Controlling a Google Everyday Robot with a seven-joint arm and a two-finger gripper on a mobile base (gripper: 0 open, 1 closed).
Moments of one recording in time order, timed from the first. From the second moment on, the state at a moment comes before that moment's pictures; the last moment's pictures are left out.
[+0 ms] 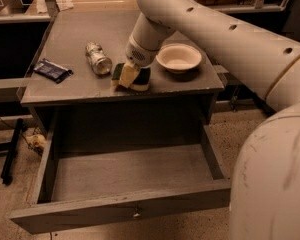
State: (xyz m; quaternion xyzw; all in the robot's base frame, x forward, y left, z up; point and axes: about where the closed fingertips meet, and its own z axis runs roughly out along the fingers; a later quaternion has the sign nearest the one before) arm 0.675 0.055 0.843 -0.58 0.78 0.09 0.23
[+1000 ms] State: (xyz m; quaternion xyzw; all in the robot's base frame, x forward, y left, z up) arm 0.684 0.057 0.831 -0.59 0.77 0.08 0.21
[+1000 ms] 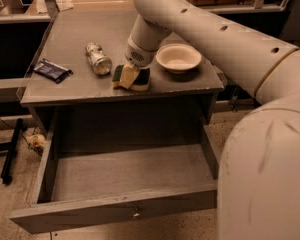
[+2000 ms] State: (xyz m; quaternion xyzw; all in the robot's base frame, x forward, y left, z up) arm 0.684 0.057 0.831 -0.59 0.77 0.08 0.21
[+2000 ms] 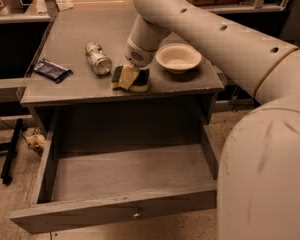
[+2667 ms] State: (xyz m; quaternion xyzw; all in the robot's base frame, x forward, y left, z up) arm 0.684 0.057 0.831 -0.59 0.77 0.08 0.21
